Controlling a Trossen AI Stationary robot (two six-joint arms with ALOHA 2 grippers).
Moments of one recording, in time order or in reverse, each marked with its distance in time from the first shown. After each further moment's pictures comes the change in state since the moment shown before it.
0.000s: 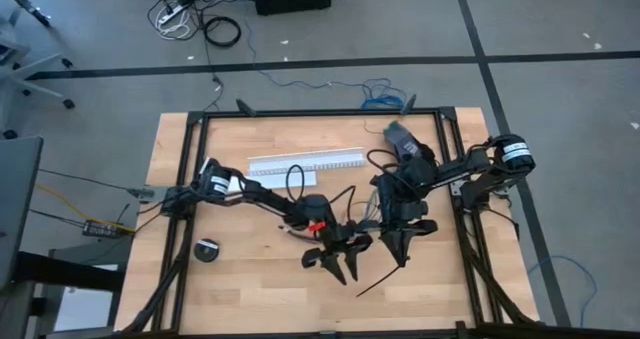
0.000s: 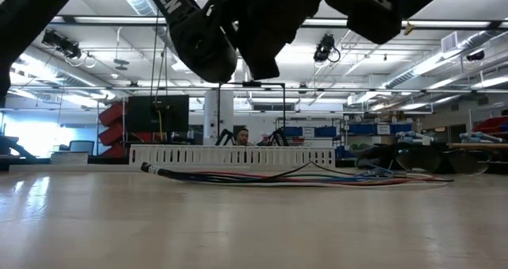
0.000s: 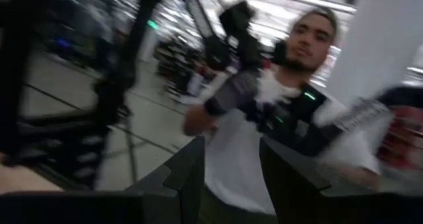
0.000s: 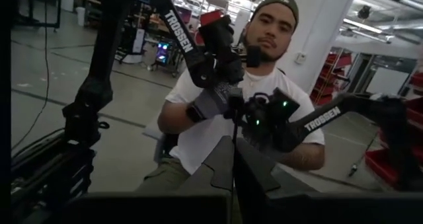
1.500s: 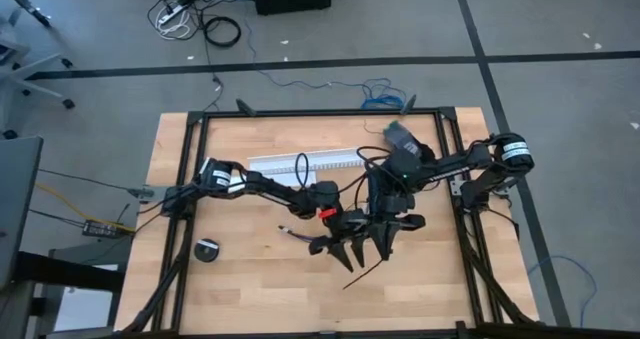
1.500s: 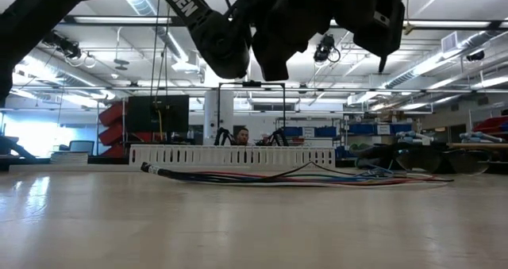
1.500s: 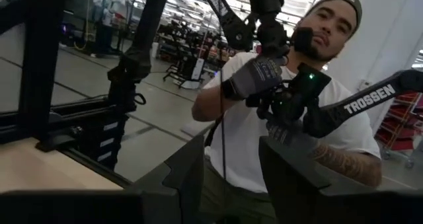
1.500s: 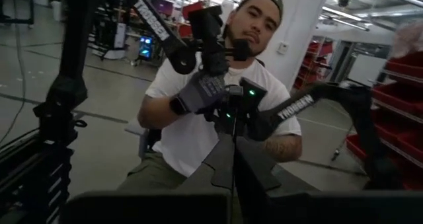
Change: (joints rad) left arm 0.076 0.006 0.066 -0.170 0.046 0.127; right arm -0.058 0.001 0.120 -0.348 0.024 -0.208
